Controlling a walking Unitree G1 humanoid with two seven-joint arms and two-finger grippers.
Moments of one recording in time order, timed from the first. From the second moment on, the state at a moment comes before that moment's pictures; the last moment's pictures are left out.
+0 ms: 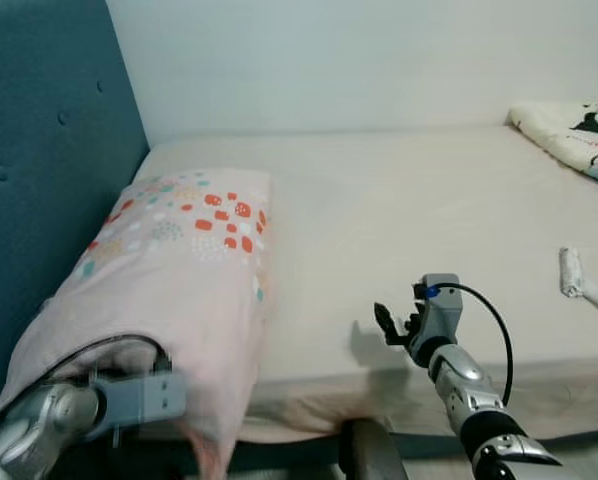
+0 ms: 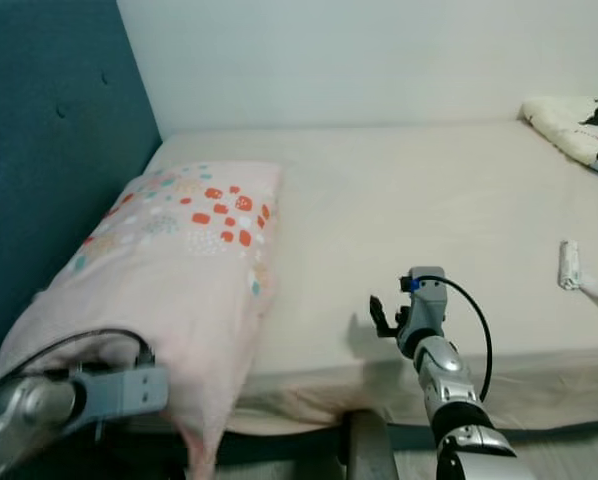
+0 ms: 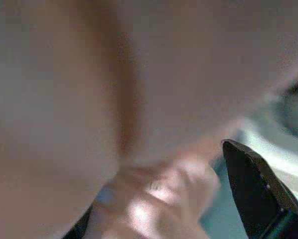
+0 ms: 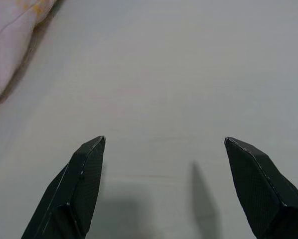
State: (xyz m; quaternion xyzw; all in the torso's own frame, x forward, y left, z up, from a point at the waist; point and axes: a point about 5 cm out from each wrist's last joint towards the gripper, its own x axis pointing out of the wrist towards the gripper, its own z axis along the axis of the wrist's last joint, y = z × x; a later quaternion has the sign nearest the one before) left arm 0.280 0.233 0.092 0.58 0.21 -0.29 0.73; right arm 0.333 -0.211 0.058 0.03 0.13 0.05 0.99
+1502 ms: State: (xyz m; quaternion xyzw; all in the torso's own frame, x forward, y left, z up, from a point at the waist) left arm 0.197 0.210 0.129 0.38 0.26 -0.60 0.65; right arm 0.332 -0.210 0.059 0.05 0.13 0.08 0.99
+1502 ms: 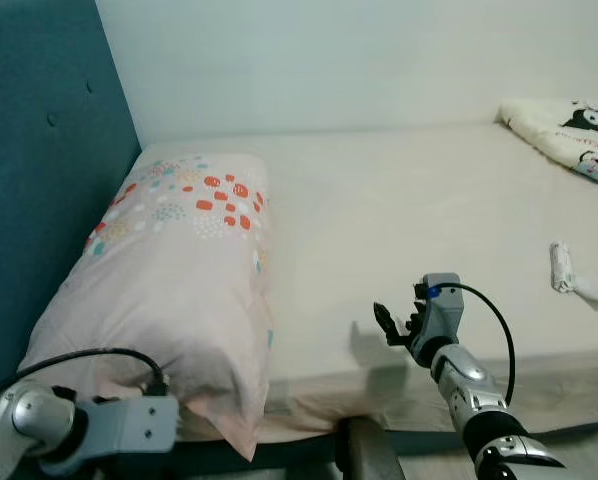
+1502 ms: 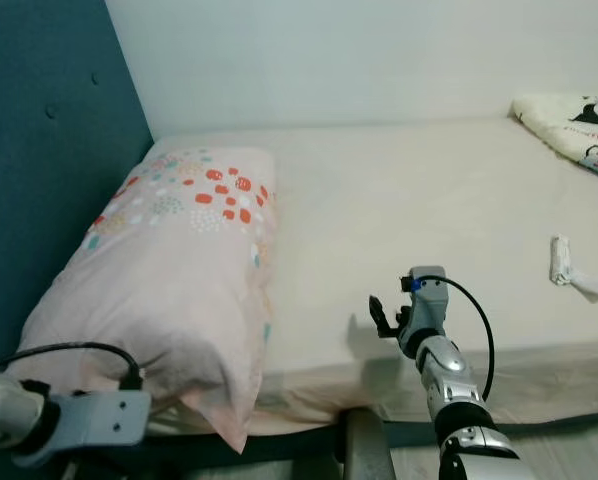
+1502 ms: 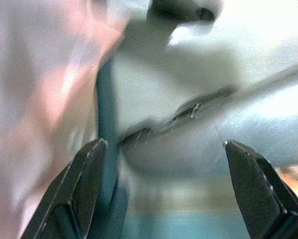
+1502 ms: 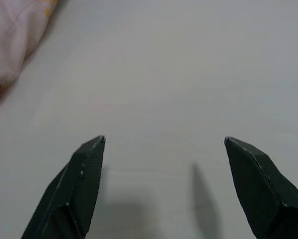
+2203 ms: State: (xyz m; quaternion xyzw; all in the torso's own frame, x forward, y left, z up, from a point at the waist) left arm 0.301 0.181 0.199 -0.06 -0.10 -0.23 0.97; right arm 0.341 -0.195 0.079 0.11 0.06 0.12 0.98
